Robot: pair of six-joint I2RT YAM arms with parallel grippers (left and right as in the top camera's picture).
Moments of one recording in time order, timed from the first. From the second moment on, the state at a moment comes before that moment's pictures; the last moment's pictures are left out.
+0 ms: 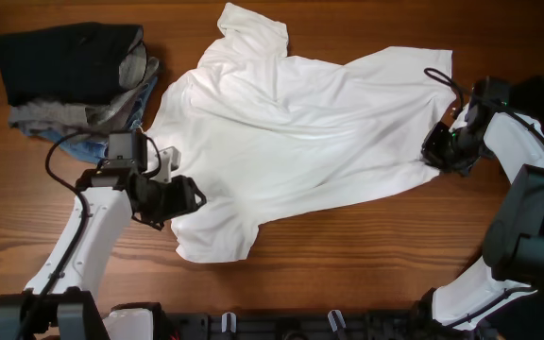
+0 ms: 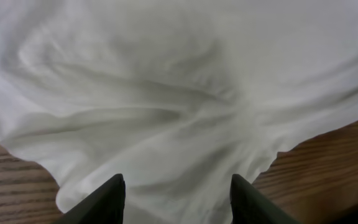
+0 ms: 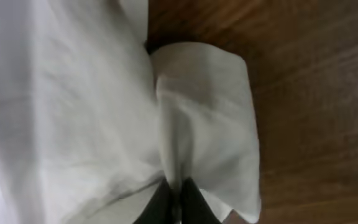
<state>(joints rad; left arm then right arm) 0.01 1.39 0.76 -0.78 0.42 -0.18 -0.26 1.86 1.17 -0.83 -0.21 0.34</state>
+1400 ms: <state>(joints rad) 0.07 1.39 0.67 -0.79 0.32 -0.36 -0.39 1.64 0.82 -0.87 -0.19 0.51</state>
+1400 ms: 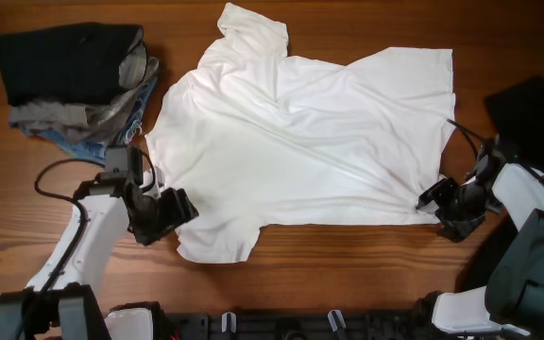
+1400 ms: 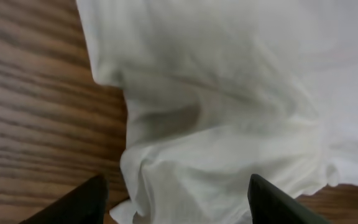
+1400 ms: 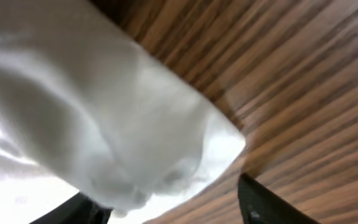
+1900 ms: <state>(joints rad) 0.15 1.38 0.73 -0.69 0.62 -0.41 -0.49 1.58 0.85 -0.89 -0.16 0.48</state>
